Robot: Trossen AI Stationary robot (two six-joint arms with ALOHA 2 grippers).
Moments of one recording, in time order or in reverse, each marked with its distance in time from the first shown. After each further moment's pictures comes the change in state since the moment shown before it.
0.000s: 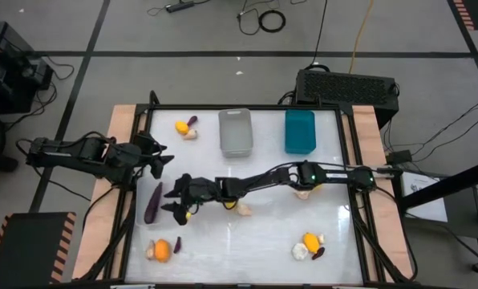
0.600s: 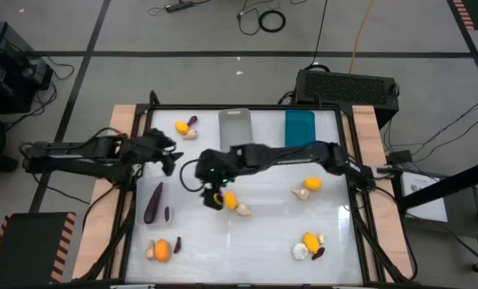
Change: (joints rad) left arm 0.169 0.151 0.001 0.160 0.092 0.222; right arm -0.045 -0.423 0.001 -1.047 -0.140 -0.234
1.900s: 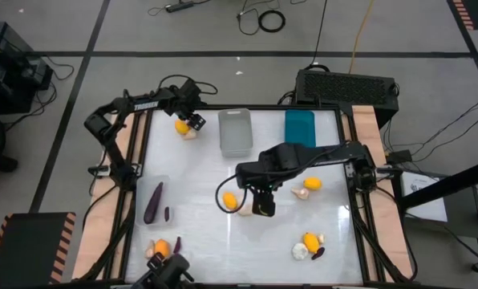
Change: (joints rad) left arm 0.830 1.066 0.405 0.136 0.324 0.513; right arm 0.123 -0.230 -0.002 -0.736 0.150 0.115
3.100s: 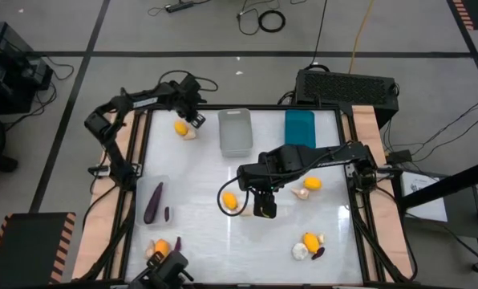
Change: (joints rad) left arm 0.016 -0.001 0.085 -0.123 0.058 0.021; right arm 0.019 -0.012 0.000 0.016 0.018 -0.019
